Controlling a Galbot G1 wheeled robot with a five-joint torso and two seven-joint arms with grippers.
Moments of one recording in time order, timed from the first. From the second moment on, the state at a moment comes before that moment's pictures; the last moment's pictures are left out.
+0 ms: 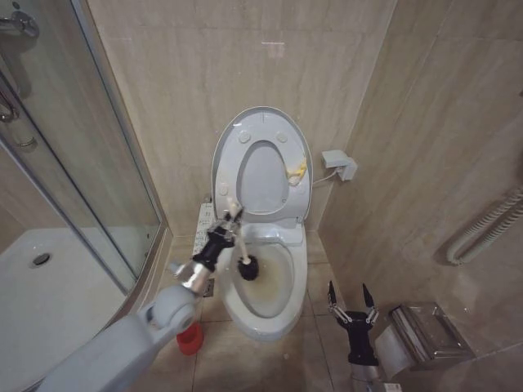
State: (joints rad) left arm 0.81 -0.79 0.17 -1.93 -0.67 -0.42 -0.21; right arm -1.50 1.60 0.69 1.61 0.34 0.77 -0.28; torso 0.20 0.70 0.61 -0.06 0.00
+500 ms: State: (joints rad) left arm 1.32 -0.79 -0.33 -2.12 -0.44 -0.26 -0.39; right arm -1.47 1.49 0.62 1.63 0.37 0.78 -0.26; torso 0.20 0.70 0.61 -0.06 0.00
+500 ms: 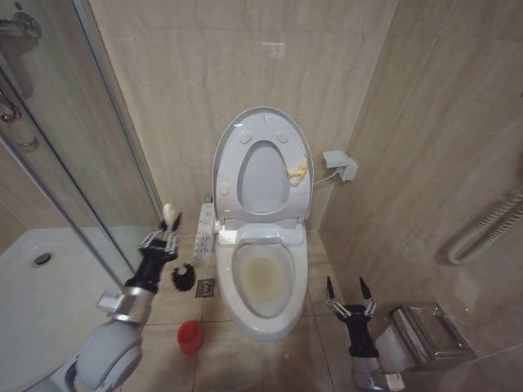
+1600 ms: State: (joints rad) left arm 1.24 -1.27 -0.40 -1.29 -0.27 -0.79 -0.03; right arm -1.46 1.48 0.57 1.66 0.42 0.81 -0.28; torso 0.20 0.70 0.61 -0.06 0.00
